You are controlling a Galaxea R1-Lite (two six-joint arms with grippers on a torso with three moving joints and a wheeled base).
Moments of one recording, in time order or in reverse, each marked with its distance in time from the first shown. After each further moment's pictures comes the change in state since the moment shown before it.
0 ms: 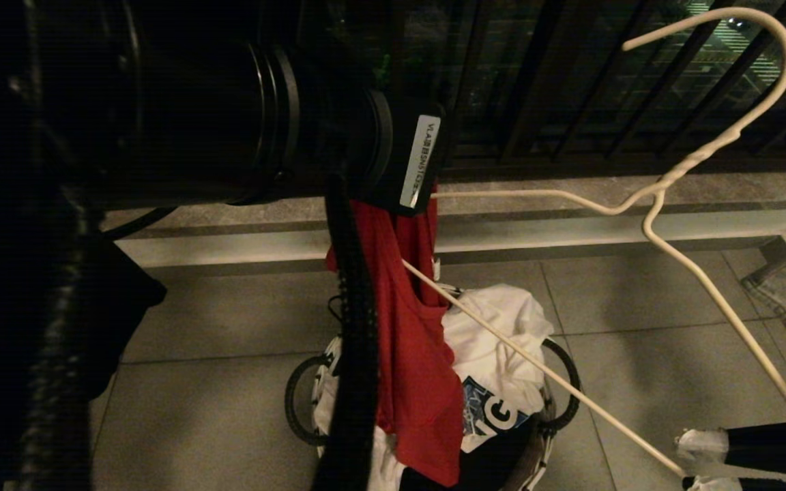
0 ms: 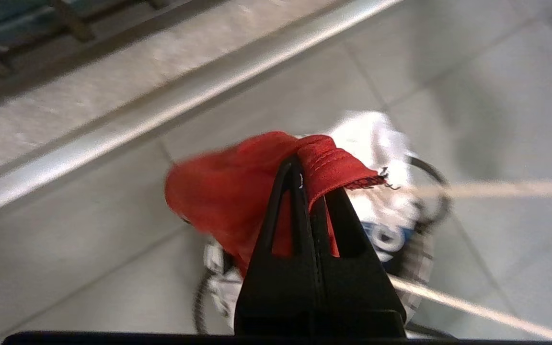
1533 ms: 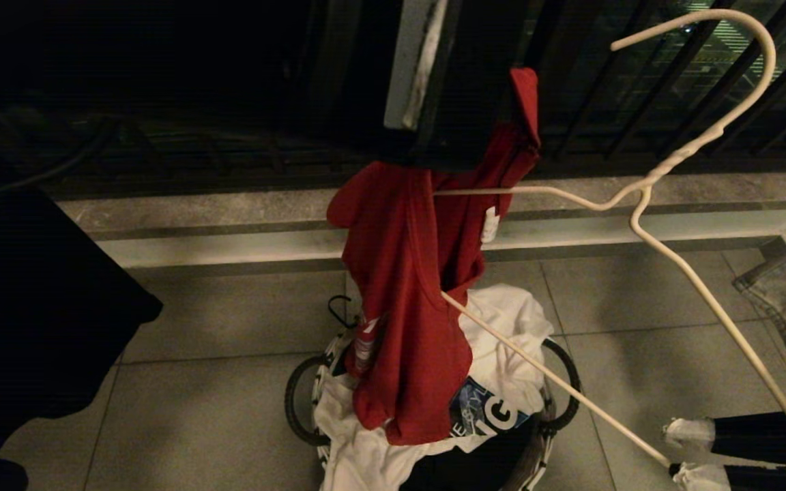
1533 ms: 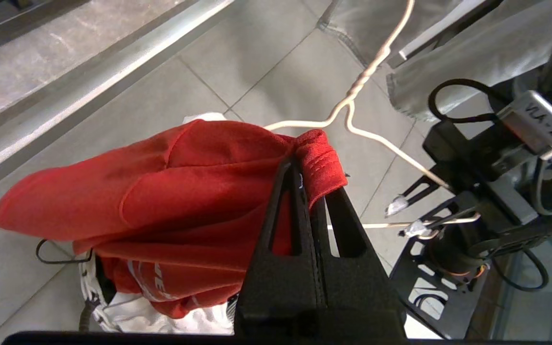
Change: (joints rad) left arm -0.141 -0.084 -0.131 0.167 -0.317 -0.043; right arm -0.008 0.016 0.010 -0.039 -0.003 0.006
